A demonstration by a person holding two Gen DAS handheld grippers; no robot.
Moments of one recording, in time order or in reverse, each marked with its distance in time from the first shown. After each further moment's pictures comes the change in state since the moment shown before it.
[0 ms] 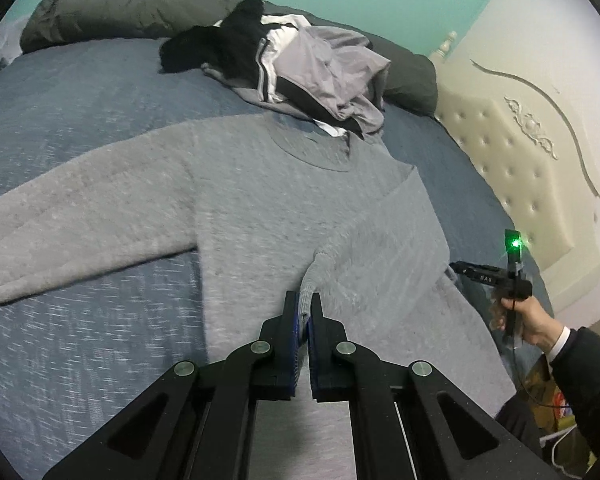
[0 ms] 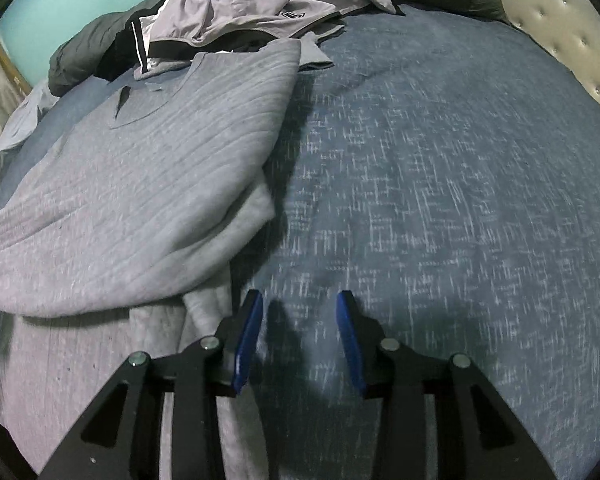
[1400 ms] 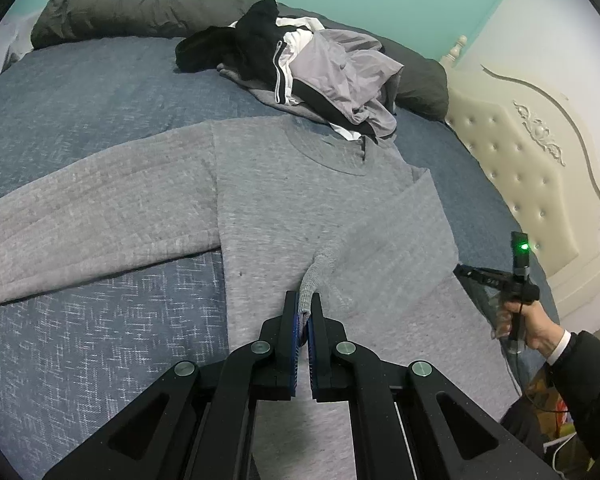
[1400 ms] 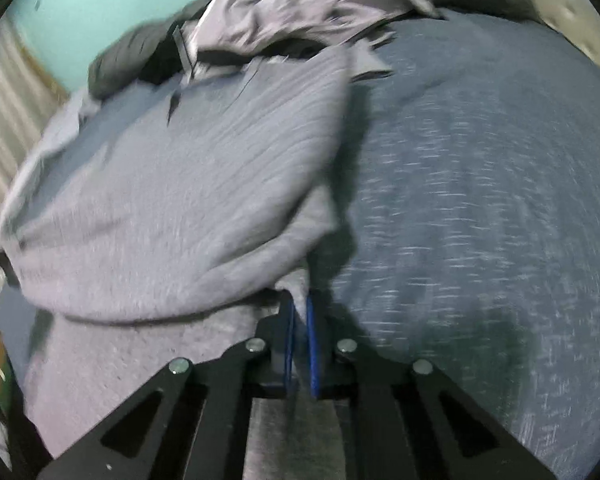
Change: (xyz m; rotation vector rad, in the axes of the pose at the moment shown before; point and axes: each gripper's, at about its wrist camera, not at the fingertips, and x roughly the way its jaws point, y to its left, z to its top) left arm 0.000 0.013 0.002 -0.023 -0.004 0.015; right arm -0.003 0.030 -0.003 0.031 -0.044 0.160
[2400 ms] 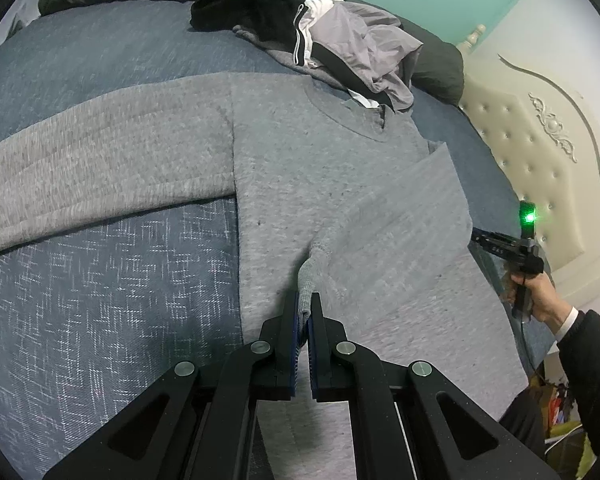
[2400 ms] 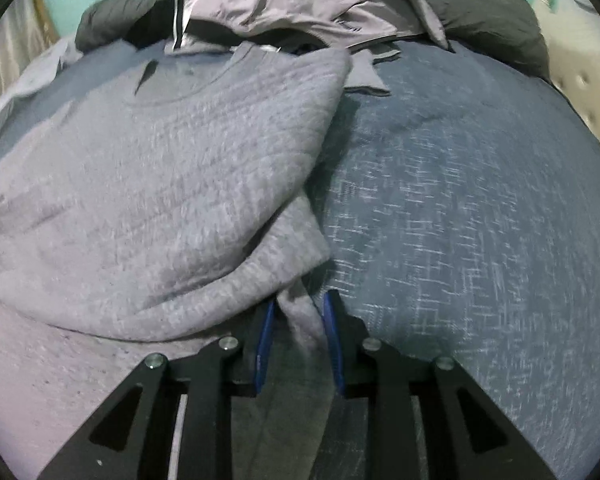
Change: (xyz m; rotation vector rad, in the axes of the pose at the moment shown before) left arm 0.028 0.022 -0.026 -0.045 0.089 -0.003; right arm 0.028 0.020 0.015 -0.234 0.037 -0.215
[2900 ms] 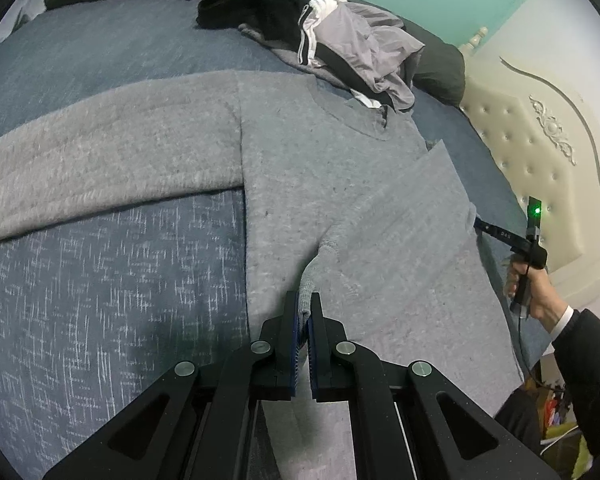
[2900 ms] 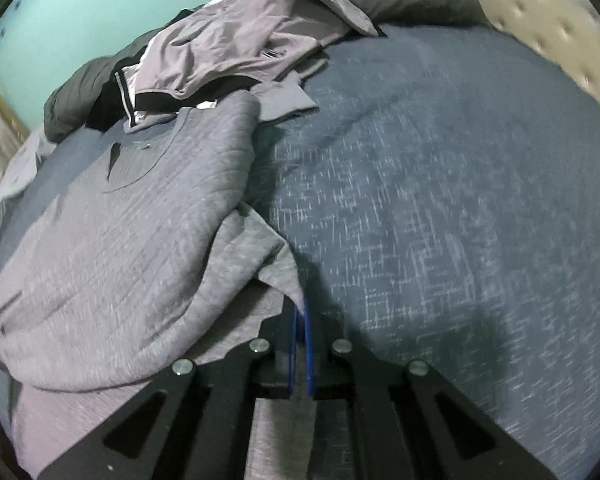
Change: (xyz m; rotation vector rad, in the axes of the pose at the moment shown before) left arm -0.009 0.009 -0.010 -0.029 0.018 -0.004; right arm -0.011 -0.059 0.000 0.333 -0.078 0.084
